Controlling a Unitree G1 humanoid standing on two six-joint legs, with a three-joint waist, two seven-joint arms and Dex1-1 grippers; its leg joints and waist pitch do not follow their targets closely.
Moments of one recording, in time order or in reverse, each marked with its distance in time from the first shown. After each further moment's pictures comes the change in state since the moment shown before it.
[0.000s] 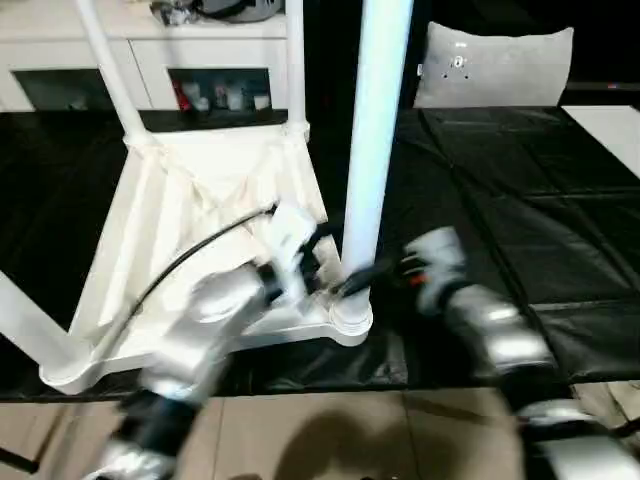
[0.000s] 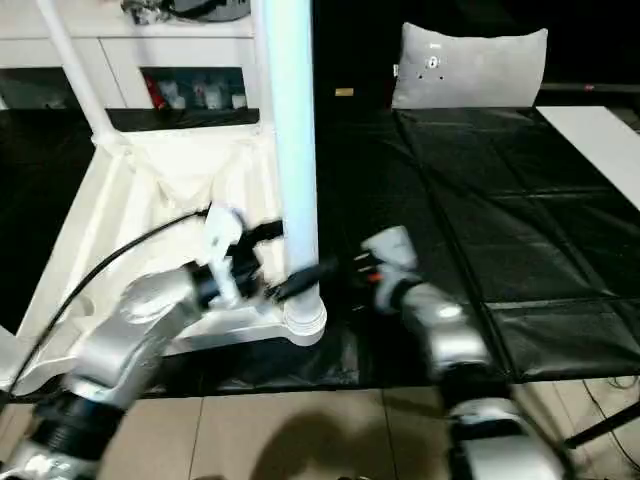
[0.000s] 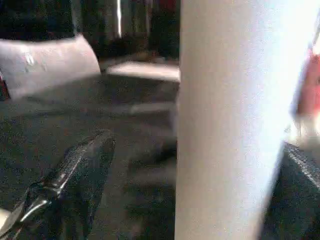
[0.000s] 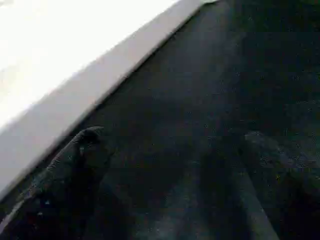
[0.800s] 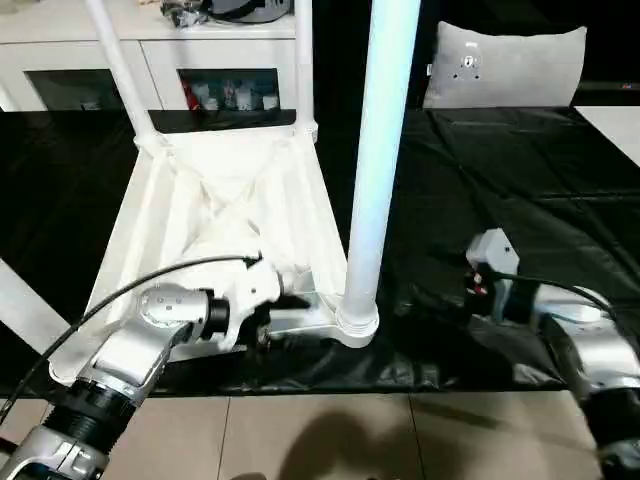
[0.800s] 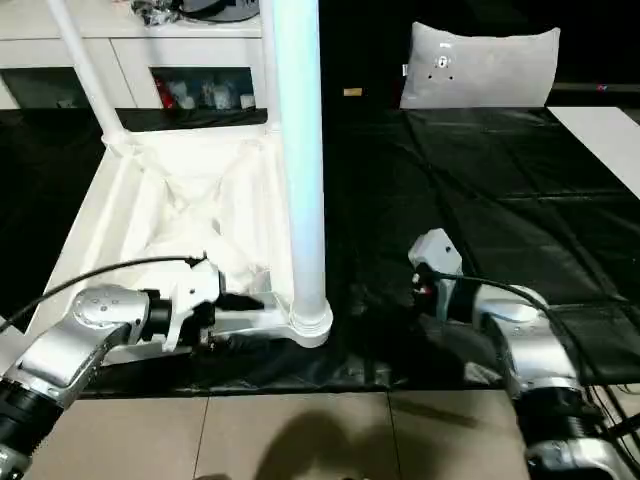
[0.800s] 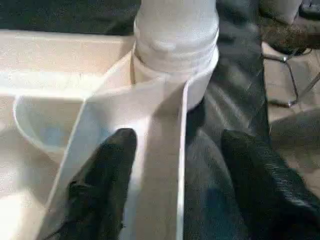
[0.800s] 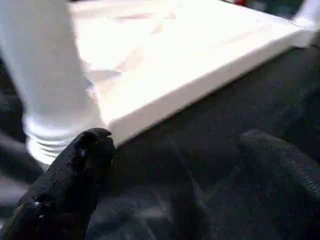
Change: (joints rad) left arm -0.023 0.259 -0.107 0.215 0.143 -0.014 -0.338; right arm 0.183 -0.249 0.041 -0.470 0.145 0.117 0.467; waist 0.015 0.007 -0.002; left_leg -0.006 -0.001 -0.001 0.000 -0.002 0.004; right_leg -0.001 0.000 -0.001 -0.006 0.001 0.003
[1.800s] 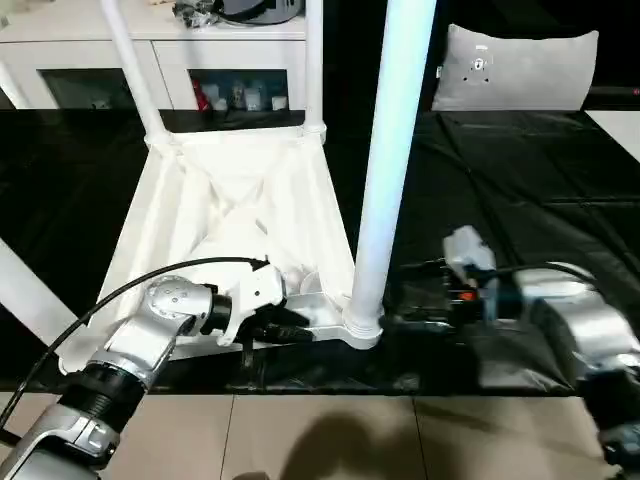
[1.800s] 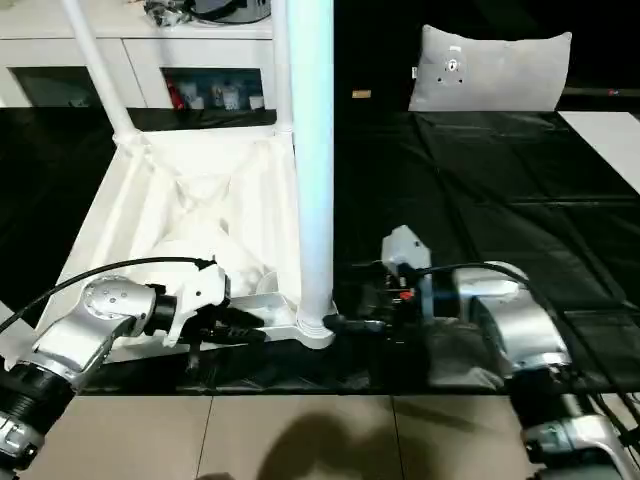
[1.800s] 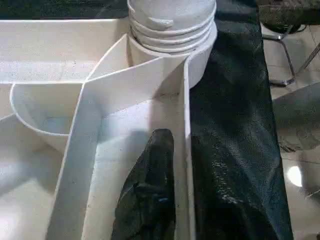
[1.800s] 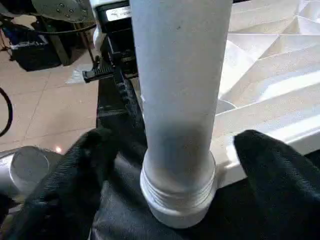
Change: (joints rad) left arm -0.088 -0.029 -0.030 0.145 0.076 -0.093 -0.074; right arm -0.112 -0.009 0.127 -0.015 0.065 0.160 0.255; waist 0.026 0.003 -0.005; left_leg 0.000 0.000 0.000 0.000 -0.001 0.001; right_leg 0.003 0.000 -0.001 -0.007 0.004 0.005
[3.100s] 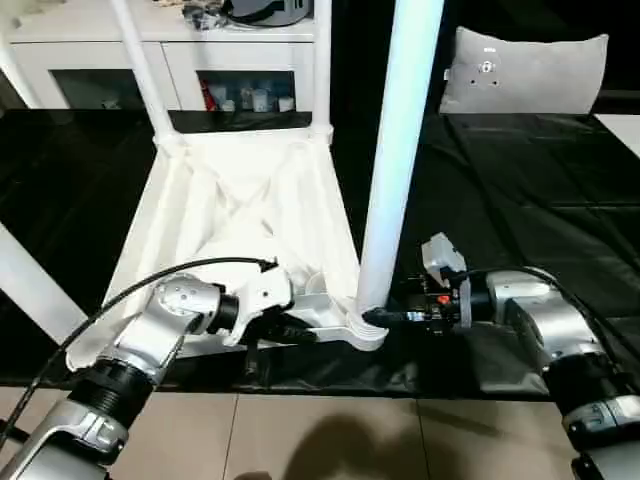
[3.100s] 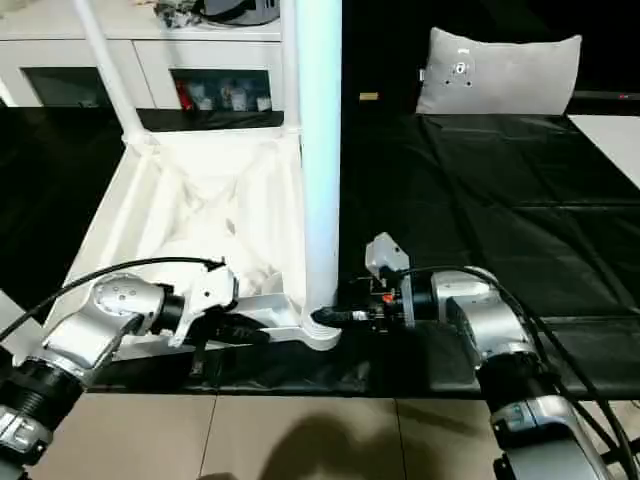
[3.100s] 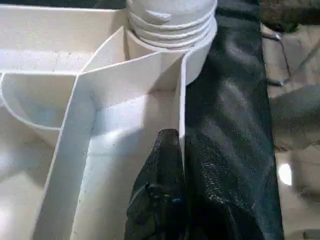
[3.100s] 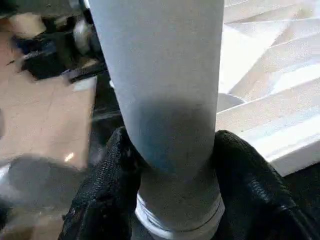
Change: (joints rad) left arm -0.013 -0.052 0.020 -0.014 0.025 0.116 0.014; right arm -0.026 0.135 -0.014 0.185 -0.053 -0.075 -0.067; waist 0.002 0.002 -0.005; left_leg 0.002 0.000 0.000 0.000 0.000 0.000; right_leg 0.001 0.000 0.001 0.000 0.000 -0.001
